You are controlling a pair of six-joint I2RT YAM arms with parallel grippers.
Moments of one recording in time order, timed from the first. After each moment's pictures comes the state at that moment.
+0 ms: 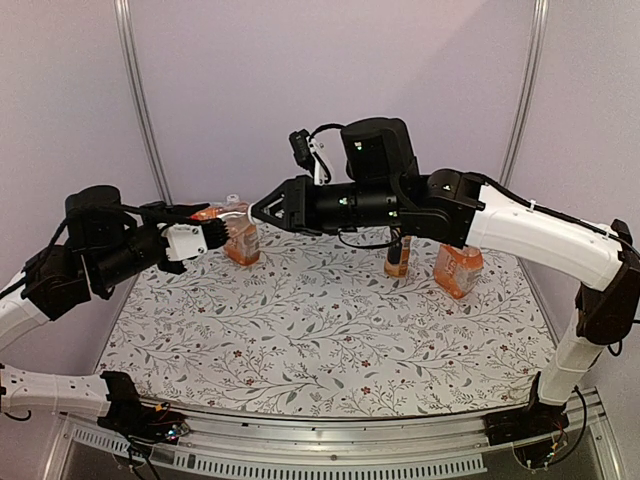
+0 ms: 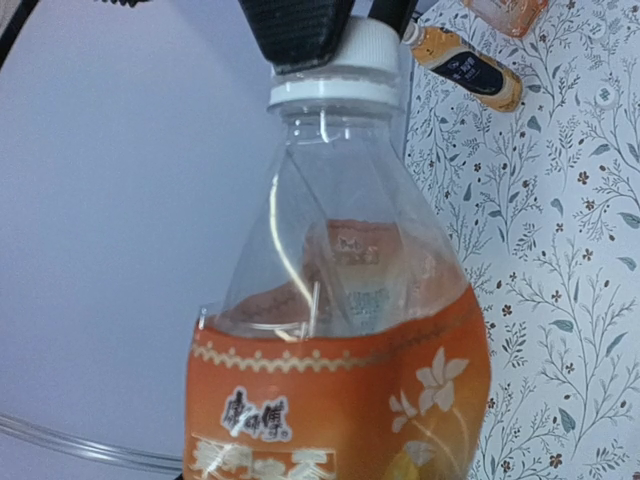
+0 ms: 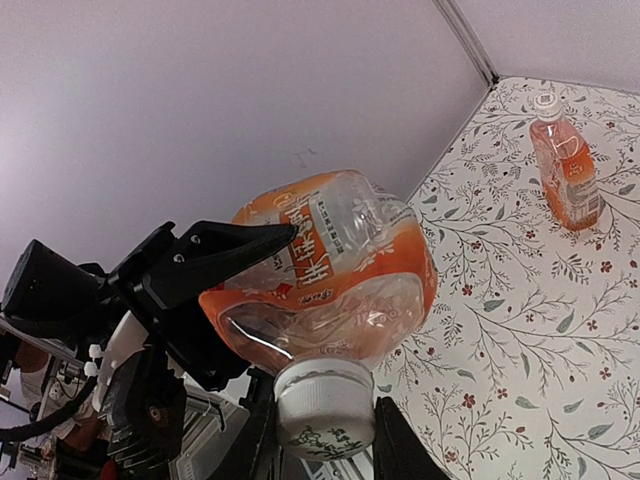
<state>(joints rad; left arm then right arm) -0.90 0.81 0.95 -0.37 -0.34 1.13 1.13 1.74 1.77 -0.31 -0.15 0.72</state>
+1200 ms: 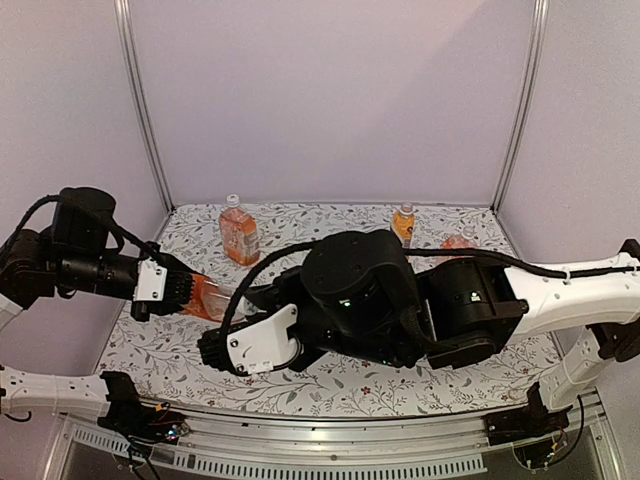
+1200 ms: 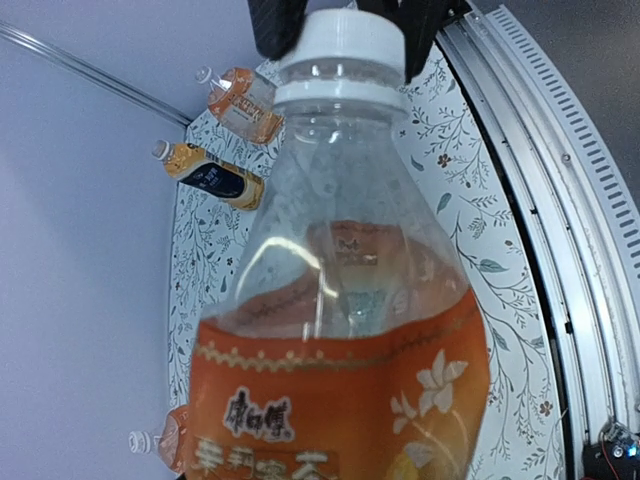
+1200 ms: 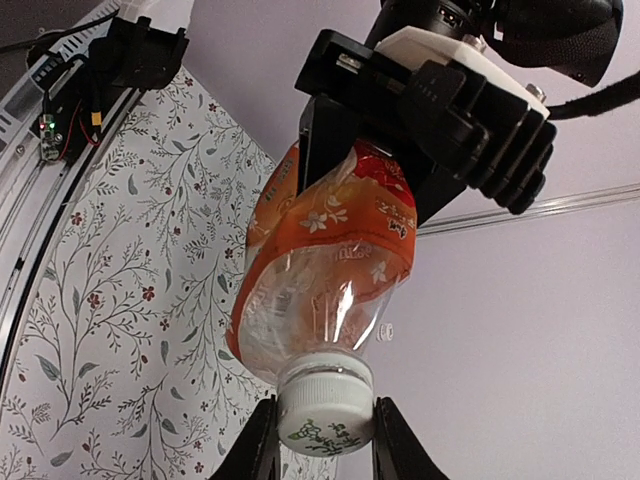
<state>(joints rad) -0.90 0.80 1.13 -0.95 0.23 0.96 1.58 1.66 1.65 -0.39 0.49 -0.95</state>
